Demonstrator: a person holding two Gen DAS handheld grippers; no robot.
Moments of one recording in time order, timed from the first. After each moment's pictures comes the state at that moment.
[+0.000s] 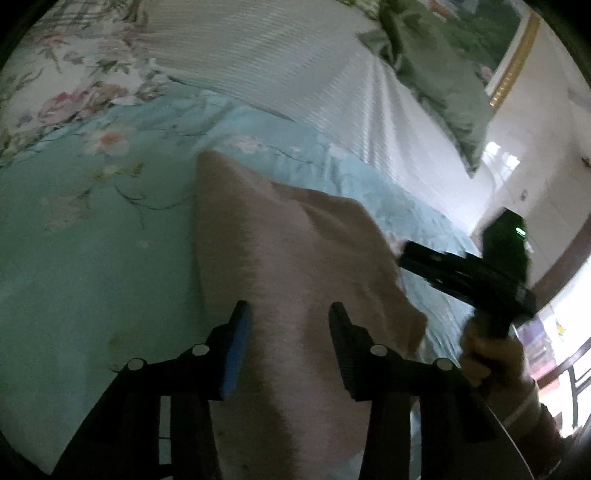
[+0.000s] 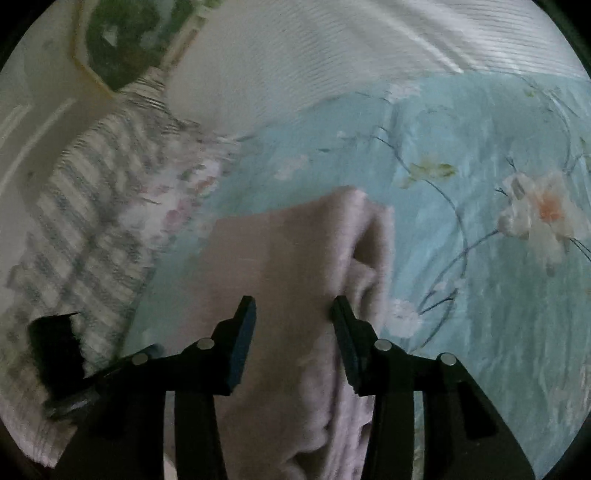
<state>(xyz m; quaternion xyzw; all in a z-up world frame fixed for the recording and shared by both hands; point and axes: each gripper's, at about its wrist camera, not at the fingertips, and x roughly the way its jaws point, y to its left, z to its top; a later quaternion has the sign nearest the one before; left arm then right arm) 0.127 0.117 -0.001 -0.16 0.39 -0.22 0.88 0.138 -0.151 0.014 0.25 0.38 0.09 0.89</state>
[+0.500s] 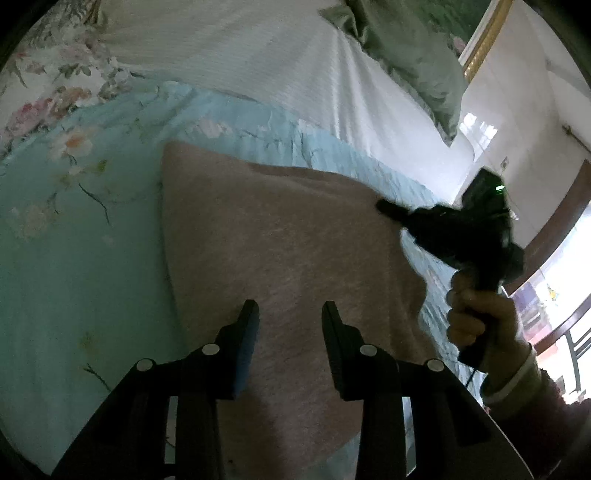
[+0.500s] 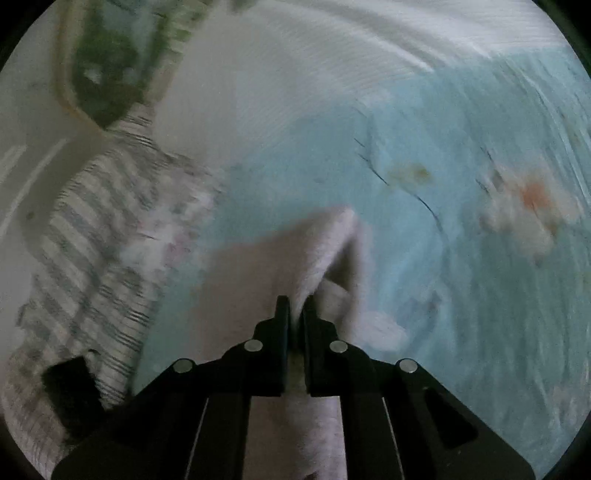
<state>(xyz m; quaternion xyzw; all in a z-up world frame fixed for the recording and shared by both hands) 0.125 0.096 -0.012 -0.13 0.41 -0.26 0.86 0.131 -0.184 -0.008 0.31 0.37 0.07 0.87</state>
